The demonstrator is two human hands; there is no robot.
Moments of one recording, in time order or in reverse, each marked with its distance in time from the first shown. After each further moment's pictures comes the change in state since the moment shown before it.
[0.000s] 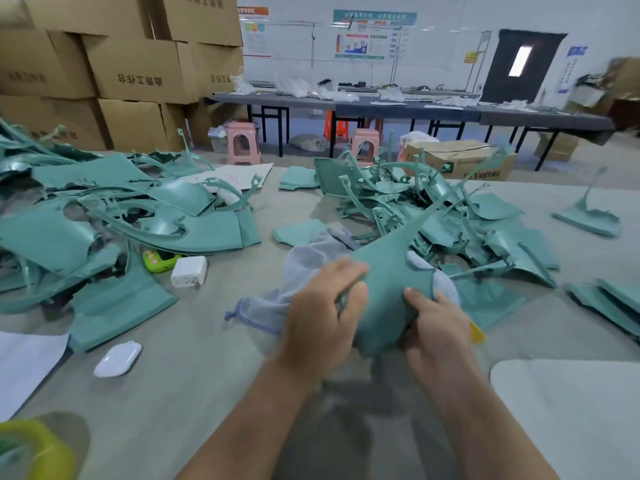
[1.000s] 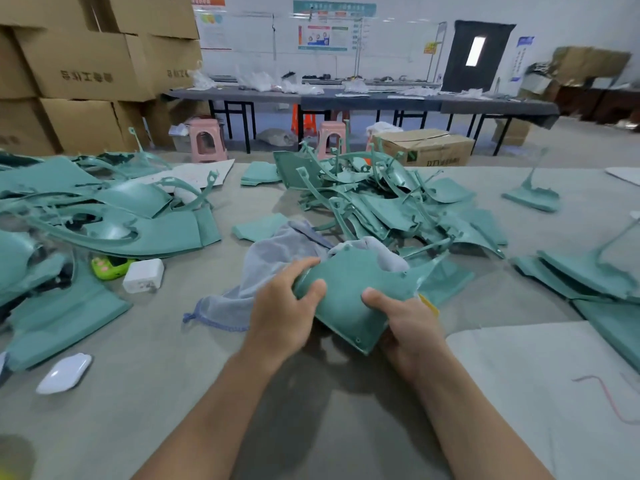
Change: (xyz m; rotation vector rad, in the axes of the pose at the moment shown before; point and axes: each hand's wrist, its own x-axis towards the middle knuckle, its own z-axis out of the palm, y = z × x) left_hand 0.000 -0.011 0.016 0.078 -0.129 -0.300; right_hand 0.002 0.004 -0.038 0.038 -0.097 0.015
